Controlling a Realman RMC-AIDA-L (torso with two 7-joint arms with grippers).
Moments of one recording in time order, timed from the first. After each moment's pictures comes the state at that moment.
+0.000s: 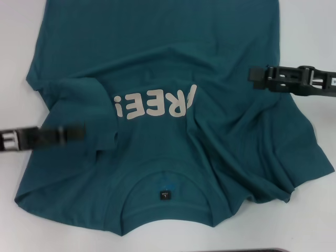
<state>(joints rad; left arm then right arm) -0.37 -2.02 -2.56 -0.75 -1.07 1.91 -2.03 0.49 1.96 -0.63 -0.52 -1.96 -1.66 2.08</state>
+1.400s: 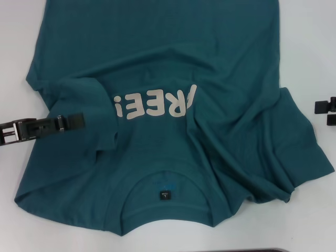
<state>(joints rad) -0.37 -2.04 -2.64 -0.73 -1.06 1.89 -2.05 0.44 1.87 -0.48 -0.67 -2.35 -1.69 2.33</state>
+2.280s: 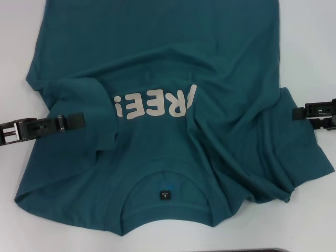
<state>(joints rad) -0.37 -2.04 -2.64 -0.73 -1.06 1.88 -2.05 0.50 1.90 -0.51 -0.61 -2.43 -1.58 2.33</state>
